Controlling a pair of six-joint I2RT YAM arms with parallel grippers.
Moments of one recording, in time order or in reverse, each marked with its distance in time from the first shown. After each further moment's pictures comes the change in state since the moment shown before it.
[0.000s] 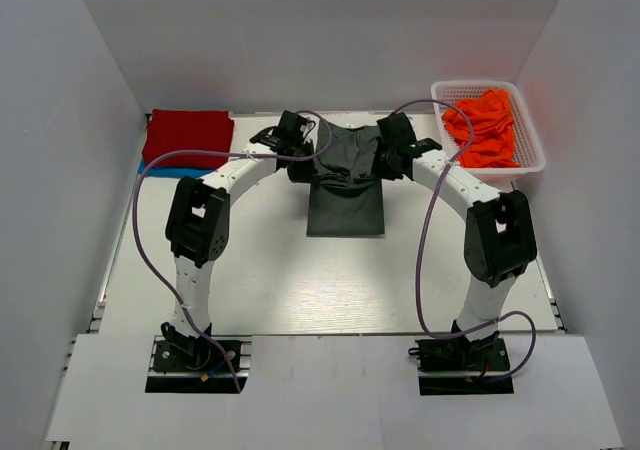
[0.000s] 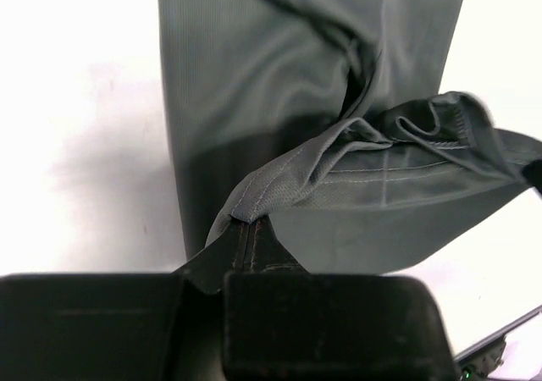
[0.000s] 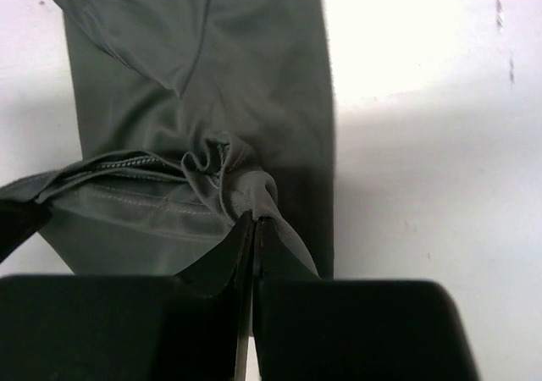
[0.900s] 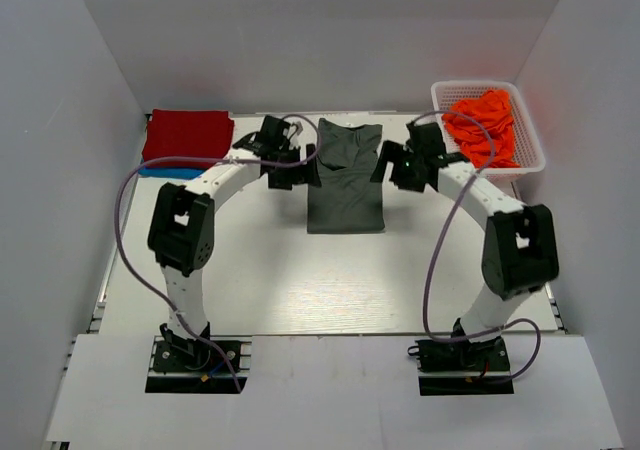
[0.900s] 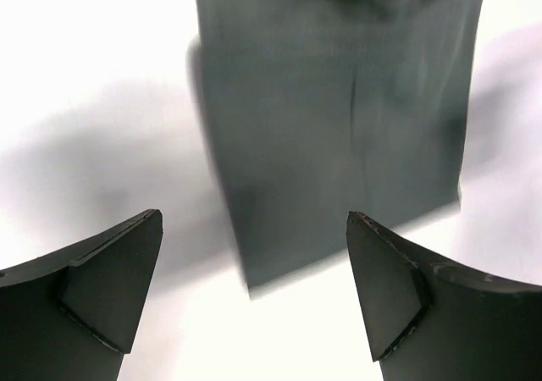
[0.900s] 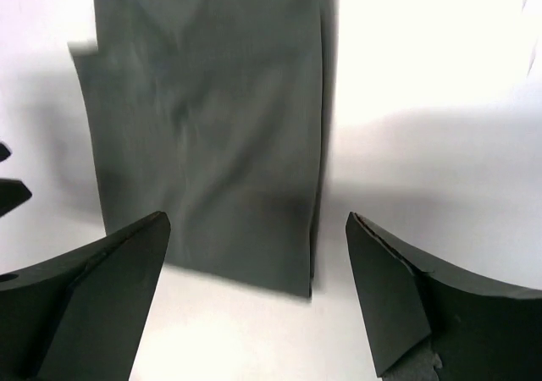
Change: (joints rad) left arm 0.066 -0.065 -0.064 0.030 0.067 0.163; right arm -0.146 -0.064 -0.130 0.136 -0.293 -0.104
